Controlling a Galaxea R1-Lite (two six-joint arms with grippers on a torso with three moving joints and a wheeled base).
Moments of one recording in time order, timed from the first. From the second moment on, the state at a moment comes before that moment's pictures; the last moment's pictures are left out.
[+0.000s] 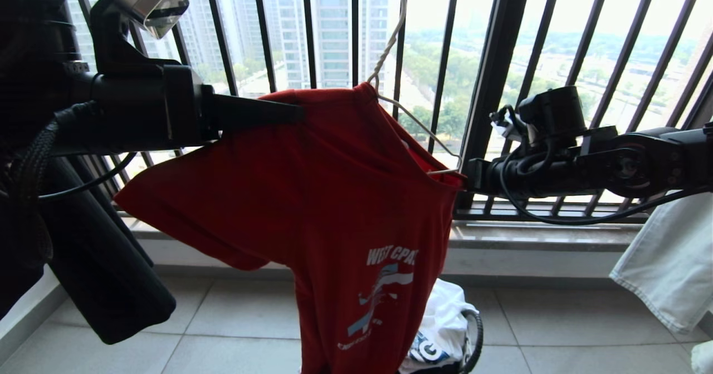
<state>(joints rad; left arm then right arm) -0.31 1.46 -1.25 -0.16 -0.91 -0.25 0.28 1.88 -1.40 0.06 0.09 0.32</state>
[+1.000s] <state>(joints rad) -0.31 1.60 -1.31 -0.18 -0.90 -0.24 0.24 1.91 -1.82 0.58 0.07 0.16</state>
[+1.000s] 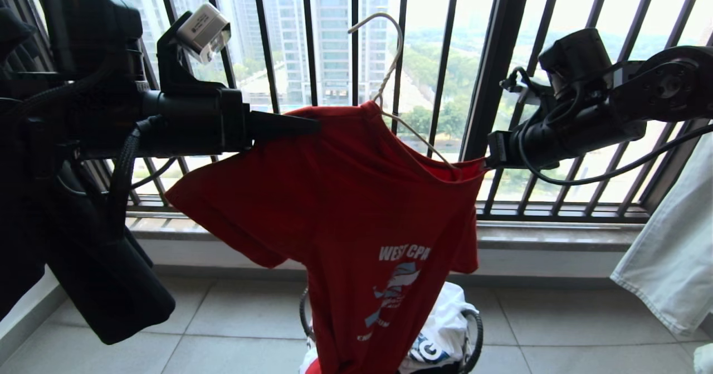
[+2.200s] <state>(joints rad) -0.43 1.79 -1.17 -0.59 -0.71 -0.23 0.32 1.96 -1.97 0.45 -0.18 0.01</state>
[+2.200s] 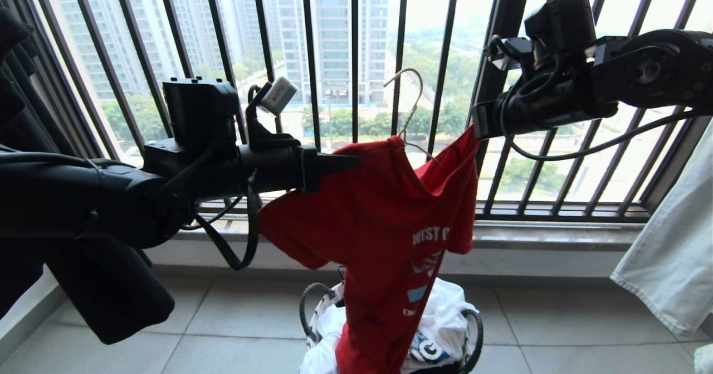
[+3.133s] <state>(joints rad) -0.60 1.88 -1.03 -1.09 -0.37 -0.22 0.46 1.90 -1.97 0.30 -0.38 0.00</state>
